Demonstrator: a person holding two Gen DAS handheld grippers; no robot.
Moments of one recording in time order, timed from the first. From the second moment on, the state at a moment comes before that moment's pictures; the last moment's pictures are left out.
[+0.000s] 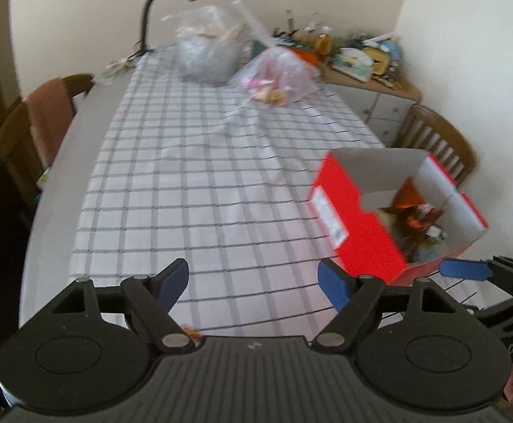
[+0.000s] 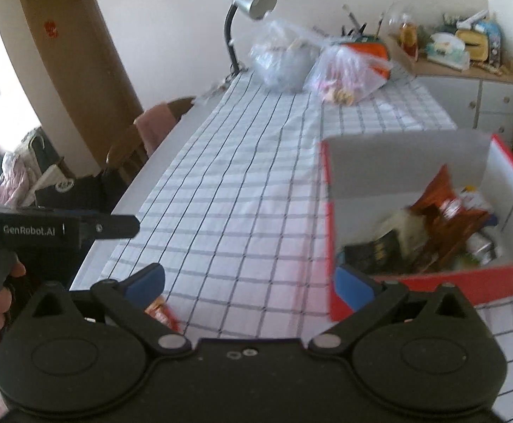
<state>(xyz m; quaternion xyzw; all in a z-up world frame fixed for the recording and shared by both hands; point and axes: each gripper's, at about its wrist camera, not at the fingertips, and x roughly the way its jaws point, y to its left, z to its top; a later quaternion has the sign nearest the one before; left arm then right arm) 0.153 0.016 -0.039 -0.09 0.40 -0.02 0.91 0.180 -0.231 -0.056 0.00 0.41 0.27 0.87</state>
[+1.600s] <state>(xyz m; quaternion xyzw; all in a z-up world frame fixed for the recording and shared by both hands) 0.065 0.181 -0.088 -0.16 0.41 0.13 0.89 0.180 -0.052 -0.180 0.04 0.60 0.08 0.80</state>
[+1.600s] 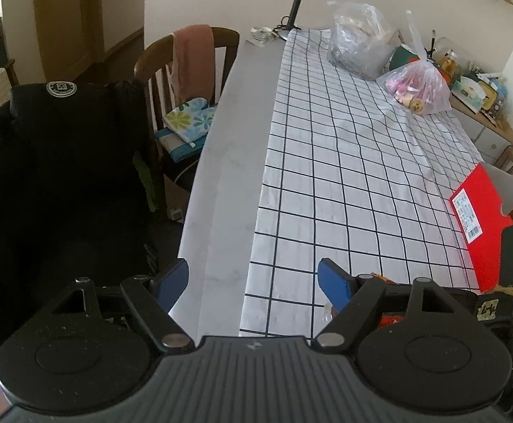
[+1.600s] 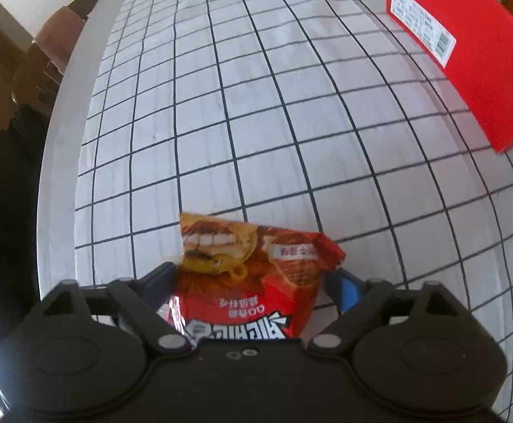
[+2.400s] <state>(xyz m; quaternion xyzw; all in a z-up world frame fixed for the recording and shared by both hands) 0.131 0.085 -0.160 -0.03 0.50 -0.04 0.87 0.182 -0.162 -0.157 0.11 0.58 0.10 0.80</state>
